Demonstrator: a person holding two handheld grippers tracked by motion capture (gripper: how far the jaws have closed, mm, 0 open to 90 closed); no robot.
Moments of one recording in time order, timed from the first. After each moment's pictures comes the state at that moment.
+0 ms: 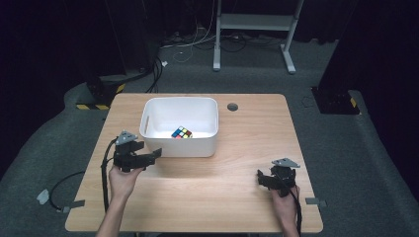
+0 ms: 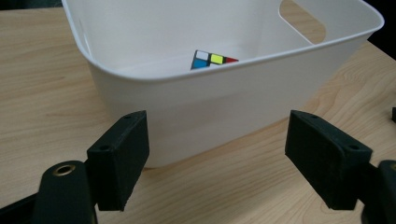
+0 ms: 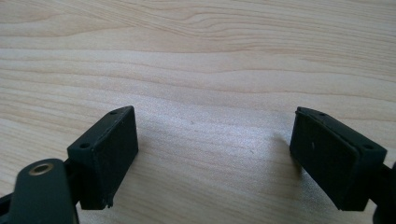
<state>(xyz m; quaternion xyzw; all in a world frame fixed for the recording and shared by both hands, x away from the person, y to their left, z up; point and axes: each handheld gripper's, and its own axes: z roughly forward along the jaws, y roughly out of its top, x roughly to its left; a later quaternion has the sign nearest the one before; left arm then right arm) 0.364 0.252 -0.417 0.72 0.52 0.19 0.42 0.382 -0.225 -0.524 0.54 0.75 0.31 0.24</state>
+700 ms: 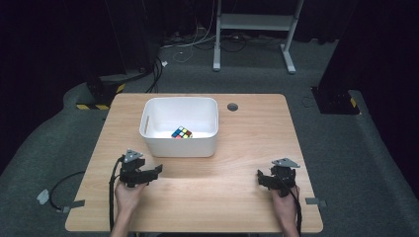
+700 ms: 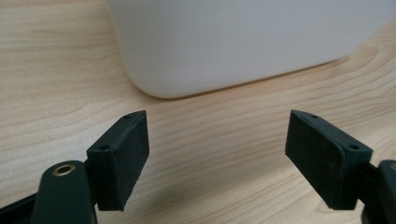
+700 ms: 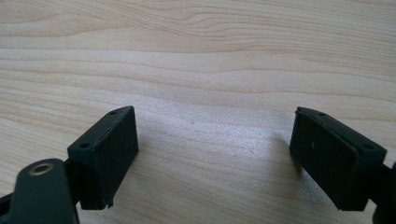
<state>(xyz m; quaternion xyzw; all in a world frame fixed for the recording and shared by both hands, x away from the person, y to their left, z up) 0.353 0.252 -0.490 0.72 0.56 0.19 0.37 0.382 -0.225 -0.524 0.54 0.74 0.31 0.24</state>
